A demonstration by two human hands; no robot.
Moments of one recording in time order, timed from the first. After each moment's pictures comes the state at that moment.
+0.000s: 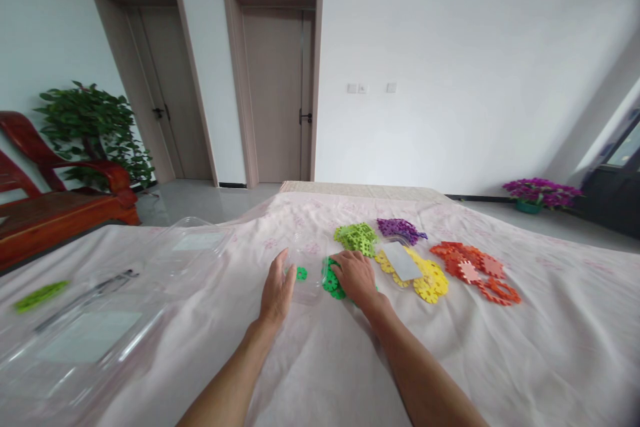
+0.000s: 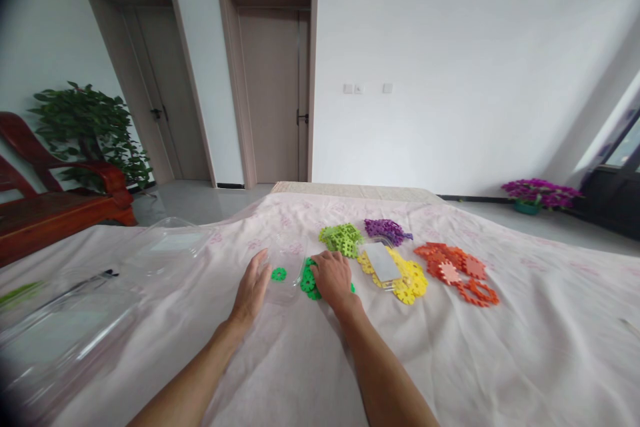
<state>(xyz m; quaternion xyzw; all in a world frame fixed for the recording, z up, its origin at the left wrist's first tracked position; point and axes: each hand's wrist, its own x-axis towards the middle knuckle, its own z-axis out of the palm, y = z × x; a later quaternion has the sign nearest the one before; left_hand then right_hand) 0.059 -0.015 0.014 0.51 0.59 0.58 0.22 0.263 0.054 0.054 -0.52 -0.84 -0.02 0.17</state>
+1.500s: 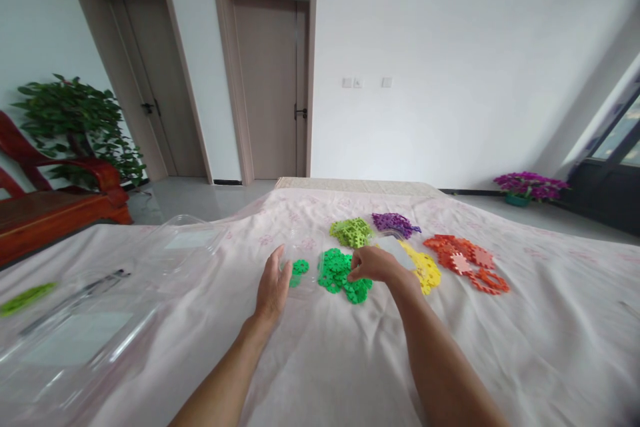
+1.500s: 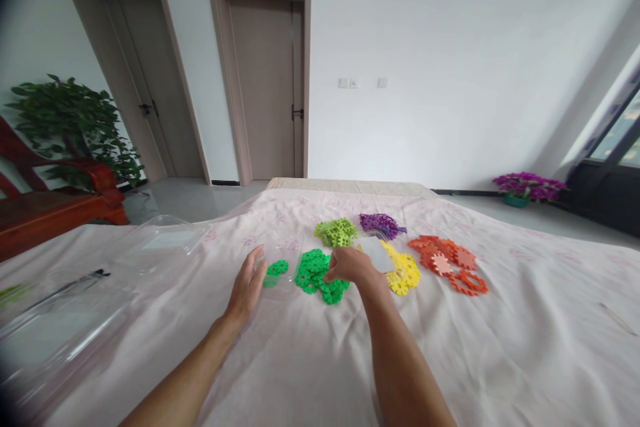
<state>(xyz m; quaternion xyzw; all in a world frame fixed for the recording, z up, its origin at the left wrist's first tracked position) 0.060 -0.018 0.018 0.52 0.60 0.57 0.21 0.316 0.064 0.110 -0.56 -0.81 0.16 0.03</state>
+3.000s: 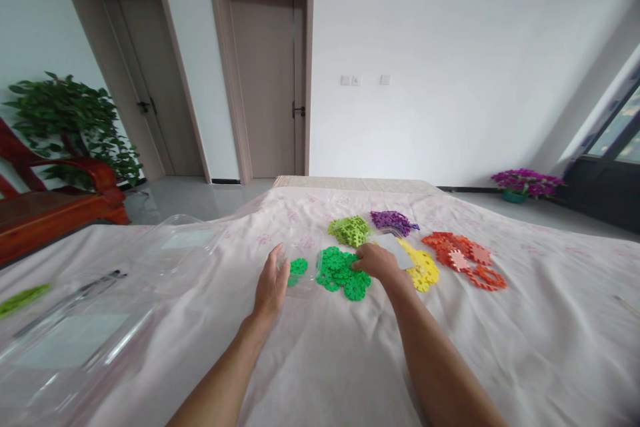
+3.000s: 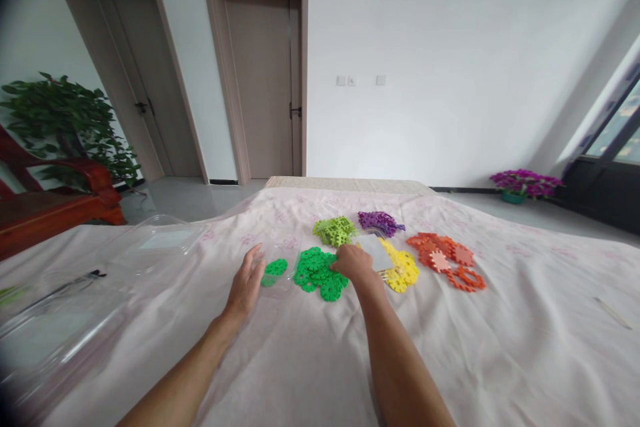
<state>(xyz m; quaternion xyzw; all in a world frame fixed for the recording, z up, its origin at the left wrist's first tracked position) 0.060 -0.019 0.019 0.51 0.61 0.56 0.24 0.312 0.065 0.102 -0.65 -0.75 0.10 0.02</state>
